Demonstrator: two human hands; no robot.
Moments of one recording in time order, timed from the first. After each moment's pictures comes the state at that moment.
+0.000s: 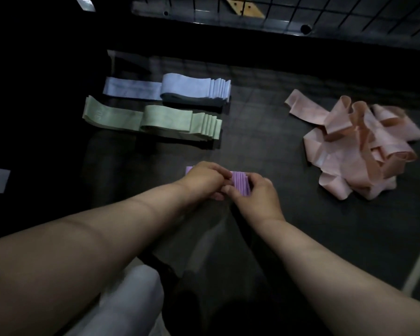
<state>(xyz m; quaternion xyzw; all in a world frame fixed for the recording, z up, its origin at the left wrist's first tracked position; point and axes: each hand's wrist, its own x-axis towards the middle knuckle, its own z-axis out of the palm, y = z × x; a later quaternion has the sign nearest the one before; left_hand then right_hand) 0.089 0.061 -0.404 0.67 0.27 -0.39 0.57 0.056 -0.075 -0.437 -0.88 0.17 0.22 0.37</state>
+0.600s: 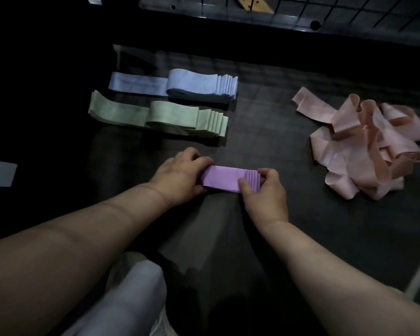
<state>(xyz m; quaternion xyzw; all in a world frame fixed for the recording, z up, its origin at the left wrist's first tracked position) 0.084 0.132 -0.429 0.95 -0.12 -0.25 0.16 0.052 -0.069 -0.430 -0.87 0.24 0.17 0.39</state>
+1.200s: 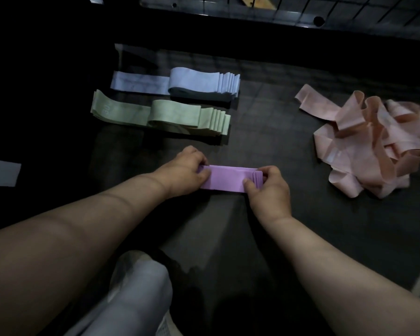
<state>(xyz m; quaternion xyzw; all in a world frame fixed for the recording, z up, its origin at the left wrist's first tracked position) 0.096 0.132 -0.433 0.91 -0.02 -0.32 0.25 0.056 -0.075 -0.439 -0.88 0.23 0.17 0.39</state>
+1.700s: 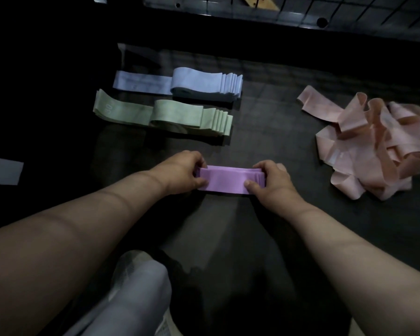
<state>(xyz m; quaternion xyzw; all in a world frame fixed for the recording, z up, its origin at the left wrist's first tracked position) 0.098 0.143 -0.434 0.91 -0.02 -0.32 0.26 0.081 -0.096 -0.443 -0.90 0.09 0.28 0.32</state>
